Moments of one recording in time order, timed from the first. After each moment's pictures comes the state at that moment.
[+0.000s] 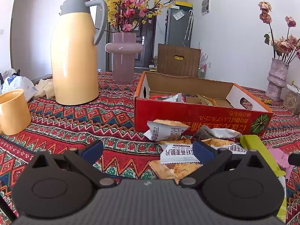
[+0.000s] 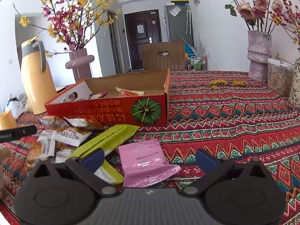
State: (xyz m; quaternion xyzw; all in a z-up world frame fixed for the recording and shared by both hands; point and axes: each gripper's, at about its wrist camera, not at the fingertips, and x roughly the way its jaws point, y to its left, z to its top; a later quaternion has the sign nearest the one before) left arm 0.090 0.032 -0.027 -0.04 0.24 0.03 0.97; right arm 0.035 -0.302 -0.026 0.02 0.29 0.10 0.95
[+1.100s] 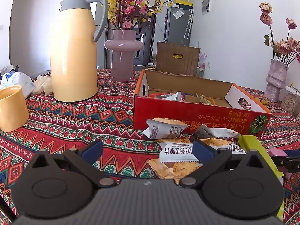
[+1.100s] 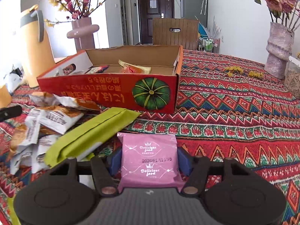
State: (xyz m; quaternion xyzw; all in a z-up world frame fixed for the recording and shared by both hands) left arm 0.092 0.035 -0.028 -0.05 0.24 0.02 0.97; right arm 0.077 -0.292 -0.038 -0.02 0.36 0.12 0.93
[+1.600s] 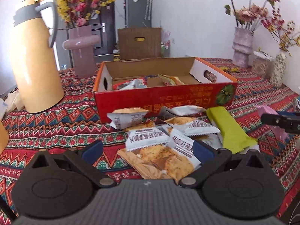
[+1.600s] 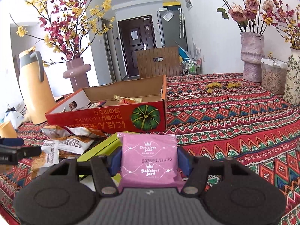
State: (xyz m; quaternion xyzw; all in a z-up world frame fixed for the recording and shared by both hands) left arm 0.086 0.003 -0.016 0.05 0.30 -0.09 0.95; right arm 0.023 -0.304 -0.019 0.06 0.27 0.09 0.96
